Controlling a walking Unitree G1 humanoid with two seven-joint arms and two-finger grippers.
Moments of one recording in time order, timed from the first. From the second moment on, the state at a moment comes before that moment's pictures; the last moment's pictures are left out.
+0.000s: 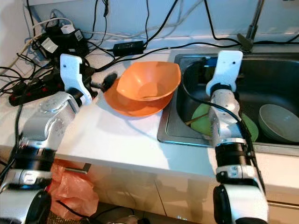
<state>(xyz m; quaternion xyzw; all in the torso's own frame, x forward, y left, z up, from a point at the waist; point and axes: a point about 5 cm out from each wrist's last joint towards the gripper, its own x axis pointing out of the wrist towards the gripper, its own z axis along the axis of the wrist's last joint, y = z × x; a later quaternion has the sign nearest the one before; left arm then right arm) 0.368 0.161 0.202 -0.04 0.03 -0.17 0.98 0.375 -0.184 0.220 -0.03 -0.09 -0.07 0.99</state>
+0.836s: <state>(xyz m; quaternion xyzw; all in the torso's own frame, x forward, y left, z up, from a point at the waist) 0.386 0.154 0.198 -0.10 0.12 -0.21 0.96 0.312 -0.172 0.228 -0.10 0.01 0.24 0.97</state>
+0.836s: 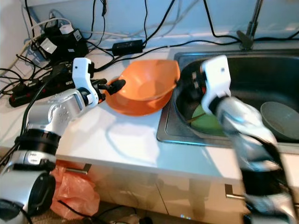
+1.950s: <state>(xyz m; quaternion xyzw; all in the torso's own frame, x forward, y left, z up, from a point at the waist) 0.394 0.136 0.200 -0.15 0.23 -0.26 0.93 0.296 -0.157 0.225 -0.11 0.04 0.31 0.94</state>
